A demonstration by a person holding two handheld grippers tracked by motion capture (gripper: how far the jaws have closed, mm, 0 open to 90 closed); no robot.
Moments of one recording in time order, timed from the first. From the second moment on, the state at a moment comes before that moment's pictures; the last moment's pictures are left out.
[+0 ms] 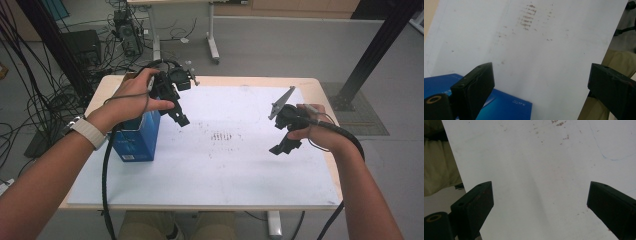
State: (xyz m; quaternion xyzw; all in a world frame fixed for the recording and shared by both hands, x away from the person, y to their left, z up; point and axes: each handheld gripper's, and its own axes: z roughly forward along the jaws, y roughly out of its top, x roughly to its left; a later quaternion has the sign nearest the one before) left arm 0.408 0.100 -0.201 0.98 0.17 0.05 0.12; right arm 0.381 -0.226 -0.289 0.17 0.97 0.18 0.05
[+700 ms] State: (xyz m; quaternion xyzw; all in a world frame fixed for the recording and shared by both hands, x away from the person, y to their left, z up) left arm 0.409 0.102 -0.202 0.98 0.18 0.05 0.12; right arm 0.379 -0.223 -0.288 0.17 0.97 0.18 0.05
